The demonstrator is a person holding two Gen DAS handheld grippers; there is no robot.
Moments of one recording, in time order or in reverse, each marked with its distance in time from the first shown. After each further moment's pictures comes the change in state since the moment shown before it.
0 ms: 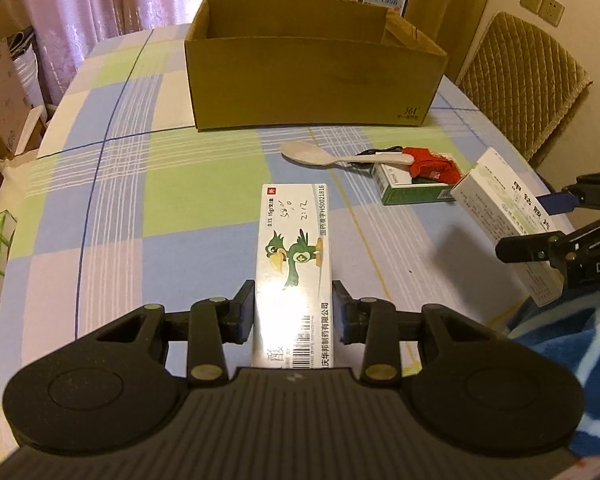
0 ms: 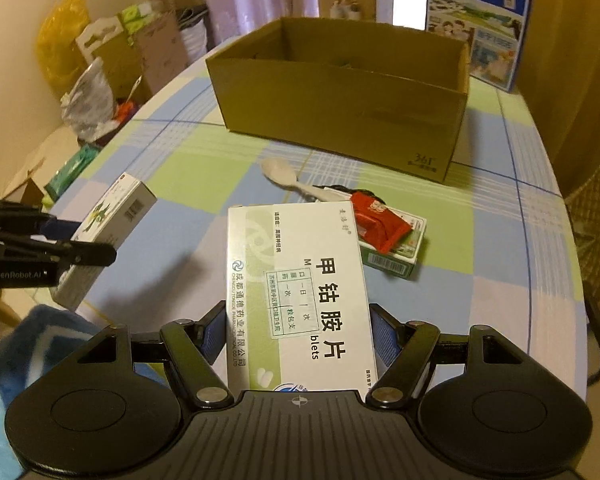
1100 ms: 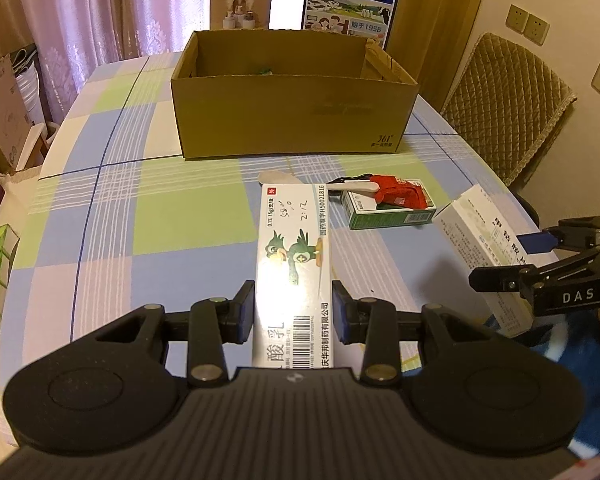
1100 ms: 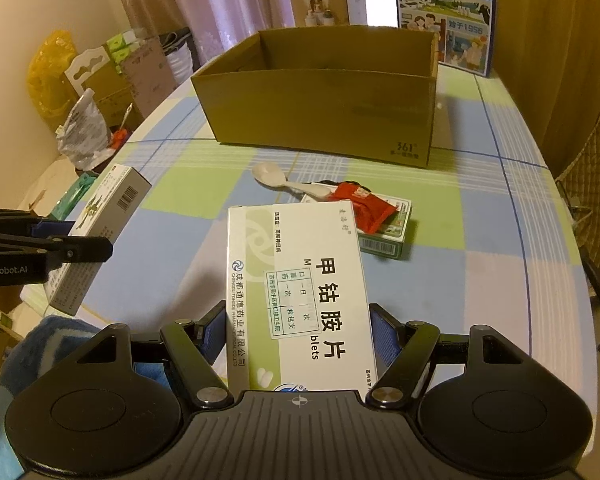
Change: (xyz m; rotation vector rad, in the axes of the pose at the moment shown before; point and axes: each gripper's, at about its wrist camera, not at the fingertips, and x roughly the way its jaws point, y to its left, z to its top) left arm -0.024 -0.027 0.006 -0.002 -0.066 -0.006; right arm -0.015 -0.012 -0.021 0.094 -0.046 0.015
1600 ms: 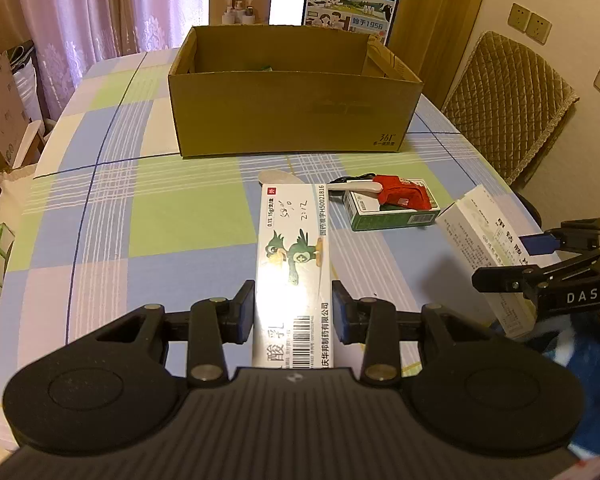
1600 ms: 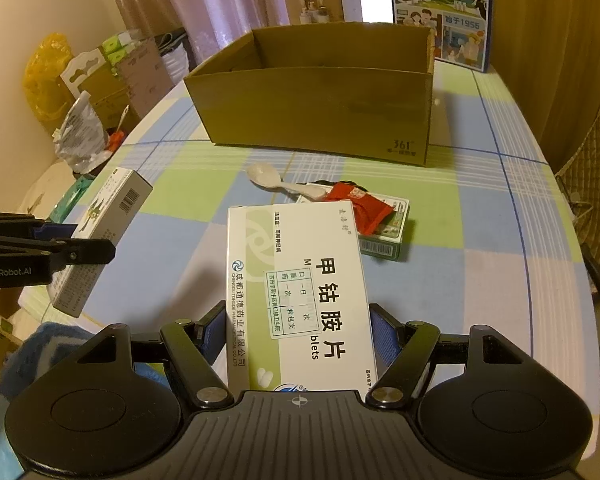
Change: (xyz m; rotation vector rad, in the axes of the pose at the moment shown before) left arm 0.010 0.002 0.004 -0.006 0.007 -0.003; right arm 0.004 -0.004 0.004 0.019 0.004 0.001
